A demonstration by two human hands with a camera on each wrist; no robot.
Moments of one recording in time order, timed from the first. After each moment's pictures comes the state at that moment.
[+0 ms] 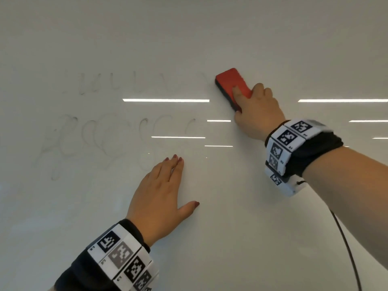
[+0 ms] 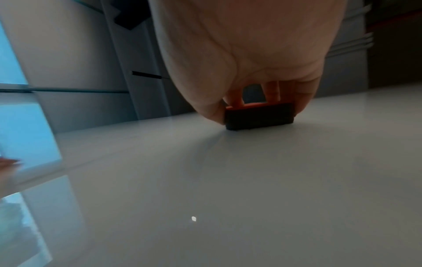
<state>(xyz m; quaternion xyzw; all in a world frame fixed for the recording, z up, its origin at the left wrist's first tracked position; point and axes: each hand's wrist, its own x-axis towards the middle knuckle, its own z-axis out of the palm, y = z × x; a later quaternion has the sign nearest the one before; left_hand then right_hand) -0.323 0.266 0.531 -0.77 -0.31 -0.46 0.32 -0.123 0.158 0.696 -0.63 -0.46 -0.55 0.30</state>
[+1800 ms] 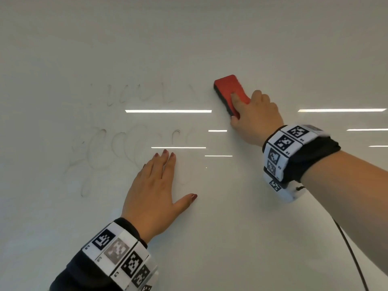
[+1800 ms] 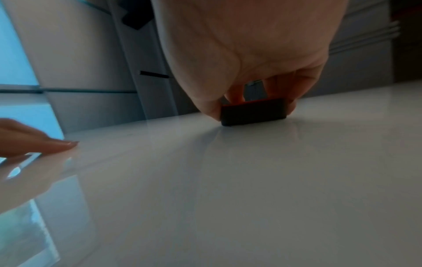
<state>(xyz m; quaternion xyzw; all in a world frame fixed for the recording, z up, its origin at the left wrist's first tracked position) -0.395 0.318 0.559 -0.74 -0.31 -0.51 0.30 -0.194 0.199 0.709 -0.64 -0.41 -0.59 0.28</state>
